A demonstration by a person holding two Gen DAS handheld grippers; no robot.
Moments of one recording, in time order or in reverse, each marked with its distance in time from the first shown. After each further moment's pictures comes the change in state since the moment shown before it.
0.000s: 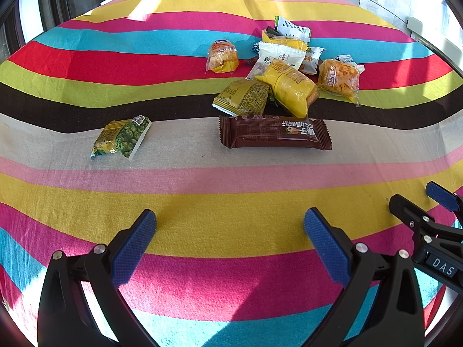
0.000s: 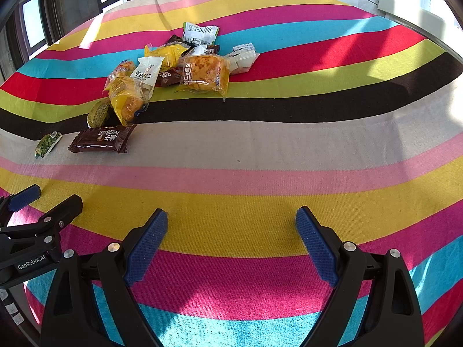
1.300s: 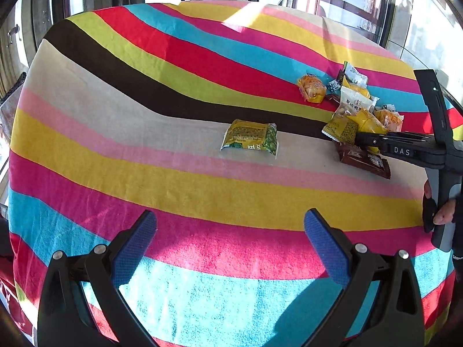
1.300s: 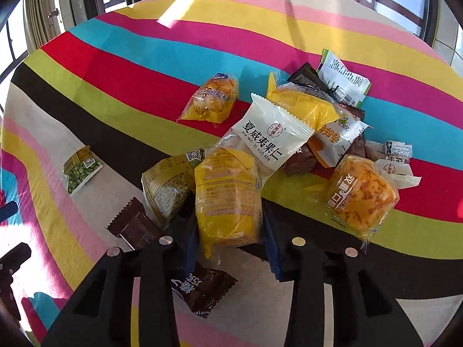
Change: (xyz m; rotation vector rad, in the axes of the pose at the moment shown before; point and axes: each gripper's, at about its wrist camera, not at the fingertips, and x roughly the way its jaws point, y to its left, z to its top) left arm -0.044 0.120 -0.019 -0.172 -0.077 0.057; right arm 0.054 0.093 0.101 -0.354 -0.028 0.290
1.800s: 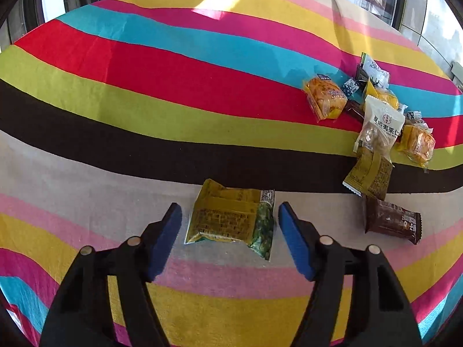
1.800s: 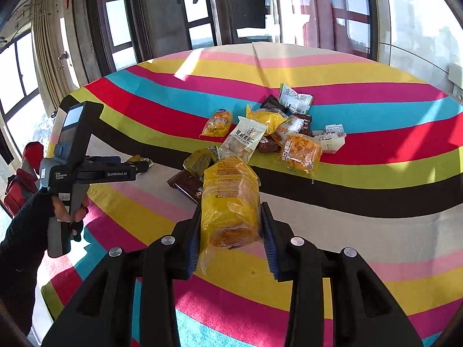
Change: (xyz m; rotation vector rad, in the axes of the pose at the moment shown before) left arm 0.085 -0.026 0.075 0.072 0.088 0.003; right arm -0.125 -0.003 -0.076 0.104 -0.202 0.034
